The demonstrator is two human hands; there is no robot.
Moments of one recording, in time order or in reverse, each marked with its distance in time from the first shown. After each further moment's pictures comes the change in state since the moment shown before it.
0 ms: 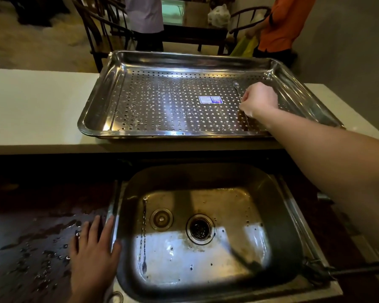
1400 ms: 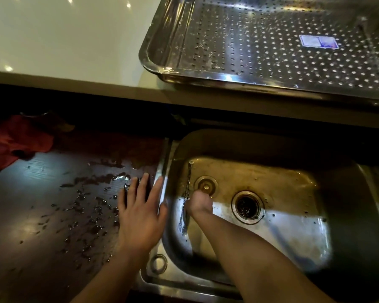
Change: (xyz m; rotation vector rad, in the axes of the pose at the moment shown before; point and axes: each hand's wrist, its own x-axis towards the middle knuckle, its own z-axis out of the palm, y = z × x) left_hand -0.002 -0.005 0.003 -0.010 0.016 0.018; right_hand -0.313 -0.058 0.342 -0.007 -0.907 0.034
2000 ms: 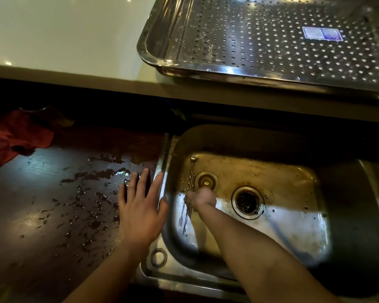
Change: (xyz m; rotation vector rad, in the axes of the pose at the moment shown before) left_hand 0.002 0.004 0.000 0.011 0.002 -0.015; right_hand 0.007 0.012 -0.001 0.413 -0.053 0.155
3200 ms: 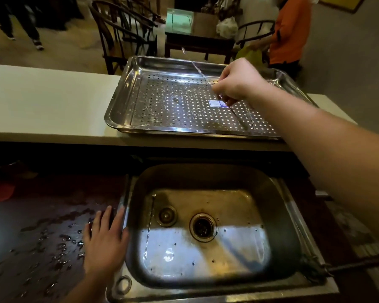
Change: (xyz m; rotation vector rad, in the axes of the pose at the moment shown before) left_hand -0.003 -0.006 0.001 -0.029 0.007 0.010; right_hand -0.214 -0.192 -0.388 -0.130 0.592 -0.692
